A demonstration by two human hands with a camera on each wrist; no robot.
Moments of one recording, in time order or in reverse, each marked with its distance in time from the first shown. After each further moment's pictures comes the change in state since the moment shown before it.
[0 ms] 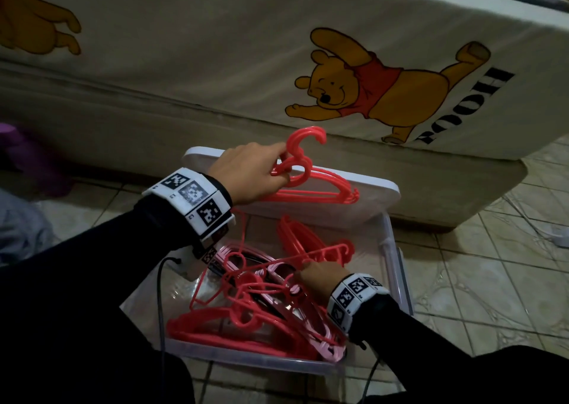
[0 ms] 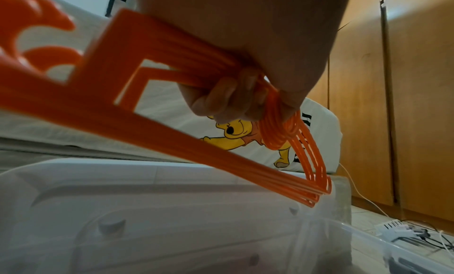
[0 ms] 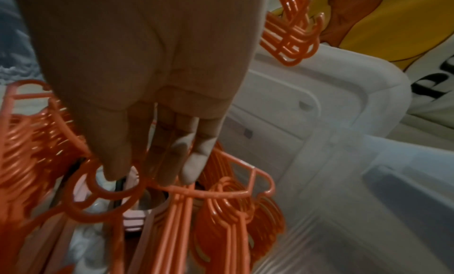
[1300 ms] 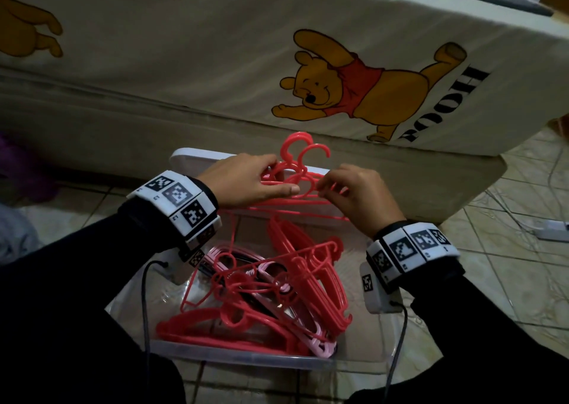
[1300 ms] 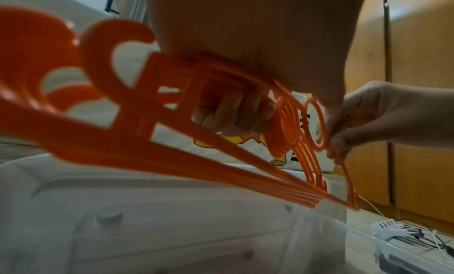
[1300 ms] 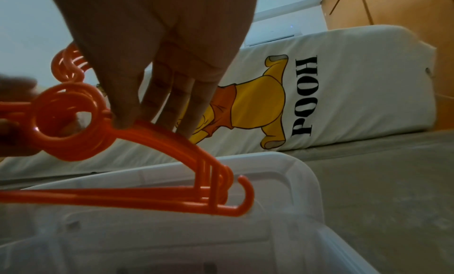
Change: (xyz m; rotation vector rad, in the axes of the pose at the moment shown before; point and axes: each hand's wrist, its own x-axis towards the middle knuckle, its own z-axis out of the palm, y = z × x) left_hand -0.001 0.005 0.005 -0.142 -0.158 0.016; right_hand -0.070 0.045 -0.111 0.366 0.948 0.026
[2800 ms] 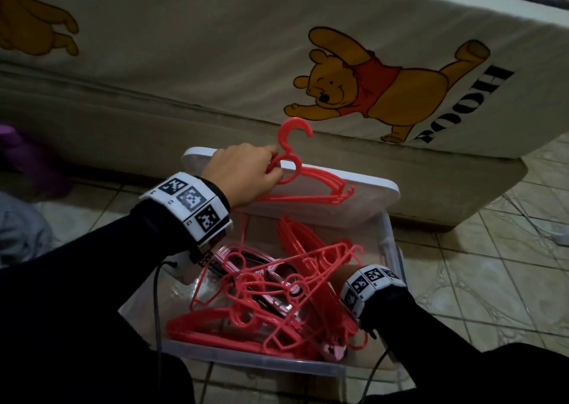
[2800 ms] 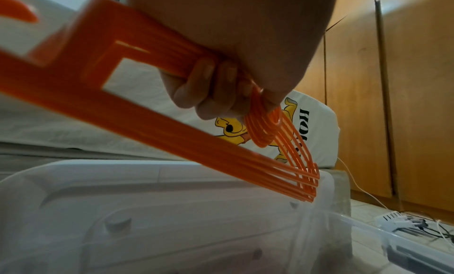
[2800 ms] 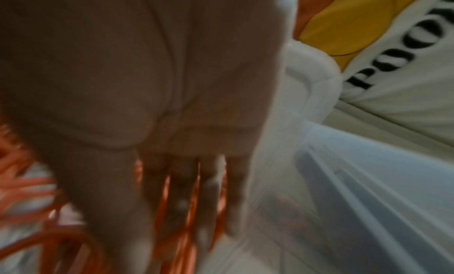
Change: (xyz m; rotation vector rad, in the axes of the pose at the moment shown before) left_hand -0.002 -0.006 -0.003 0.294 0.180 -0.156; right_hand -0.057 0.007 0.082 -0.495 -1.050 0.255
